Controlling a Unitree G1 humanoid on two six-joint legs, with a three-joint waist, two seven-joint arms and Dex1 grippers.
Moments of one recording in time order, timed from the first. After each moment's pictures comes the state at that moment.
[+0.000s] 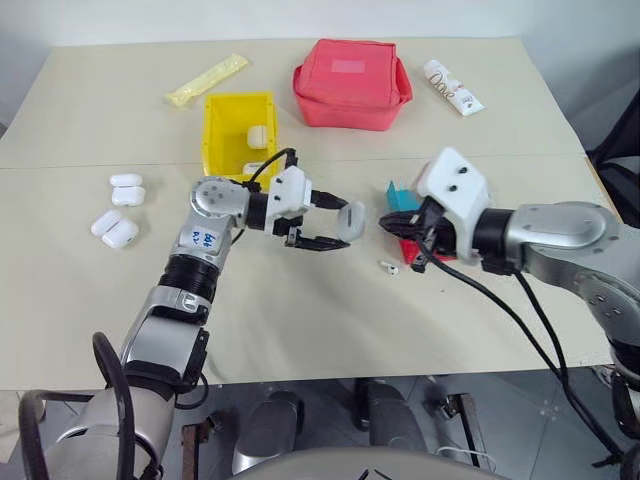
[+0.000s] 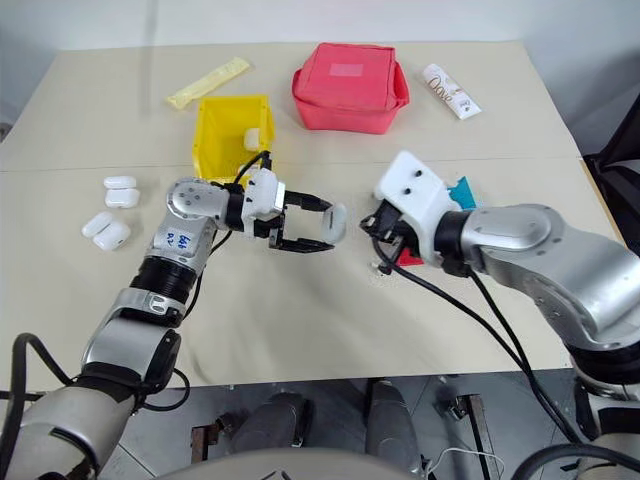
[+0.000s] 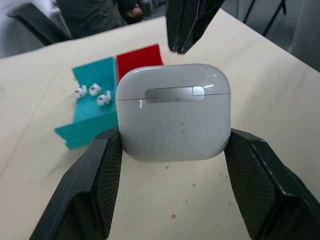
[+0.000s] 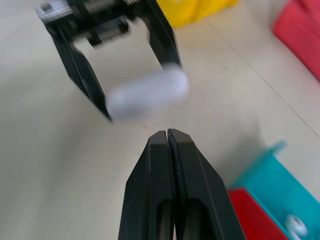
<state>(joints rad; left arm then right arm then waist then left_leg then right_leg) -0.87 0.31 -0.14 0.66 -0.16 -0.24 -1.31 -0.60 -0.90 0.10 -0.63 0.77 1.12 0.45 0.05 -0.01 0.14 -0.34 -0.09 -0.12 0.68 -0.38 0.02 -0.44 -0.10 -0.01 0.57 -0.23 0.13</state>
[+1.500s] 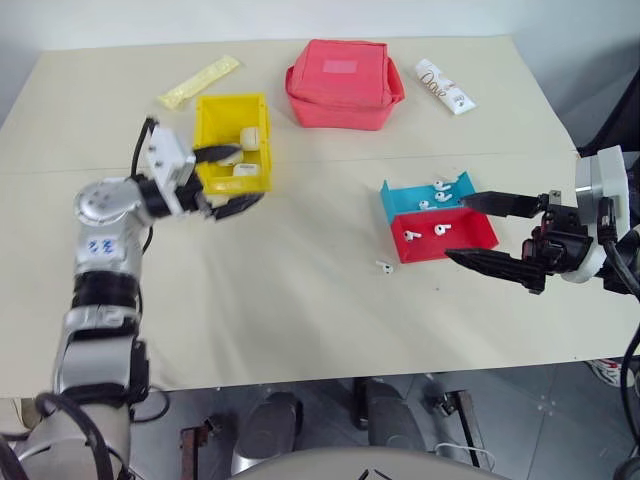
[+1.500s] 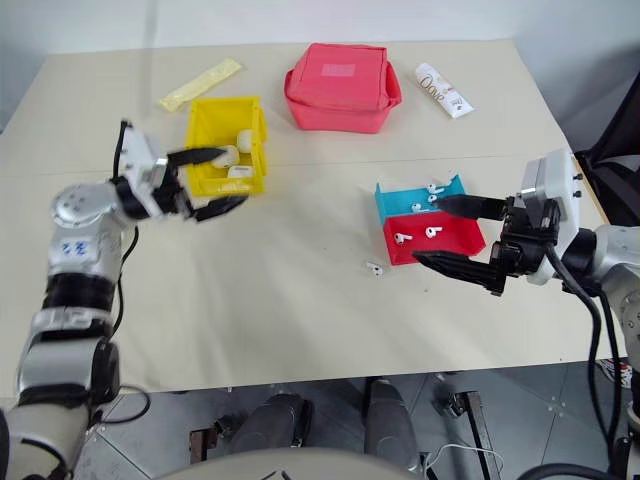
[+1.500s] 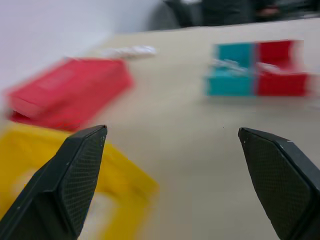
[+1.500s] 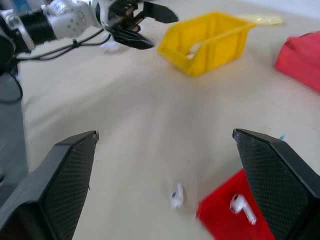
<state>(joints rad) -0.65 0.61 0.11 0.52 -0.35 -0.06 -1.23 -0.21 -0.97 -0.33 -0.33 0.82 0.67 1.14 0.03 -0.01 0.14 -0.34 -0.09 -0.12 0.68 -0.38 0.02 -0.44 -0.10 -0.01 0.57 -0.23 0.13</state>
